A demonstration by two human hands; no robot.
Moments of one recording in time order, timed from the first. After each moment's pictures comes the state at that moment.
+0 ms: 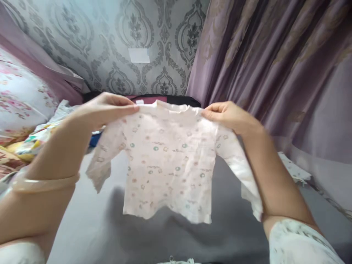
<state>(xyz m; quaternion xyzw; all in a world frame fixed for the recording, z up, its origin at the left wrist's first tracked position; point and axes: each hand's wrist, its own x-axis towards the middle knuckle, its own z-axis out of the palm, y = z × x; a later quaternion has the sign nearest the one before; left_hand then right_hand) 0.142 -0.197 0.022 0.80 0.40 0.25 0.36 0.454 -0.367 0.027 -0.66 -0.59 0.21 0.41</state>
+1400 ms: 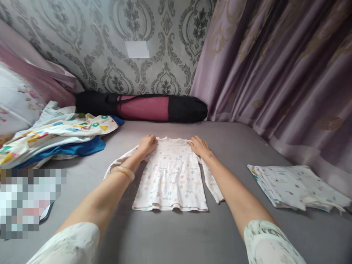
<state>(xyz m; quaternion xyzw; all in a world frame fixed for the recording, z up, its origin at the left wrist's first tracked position) 0.258 -0.075 -0.213 0.89 0.43 0.13 0.06 0.509 -0.228 -0.186 -0.80 -0.59 0.02 0.06</state>
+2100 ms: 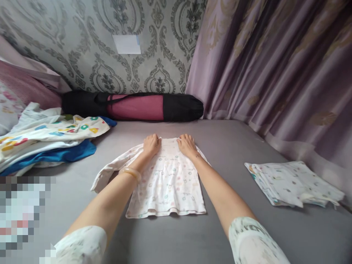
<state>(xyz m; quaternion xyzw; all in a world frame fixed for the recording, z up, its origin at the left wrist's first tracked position) 0.307 -0.093 -0.223 0.87 0.48 0.13 0.03 0.478 -0.196 -0.216 -0.81 -0.57 -0.01 0.15</state>
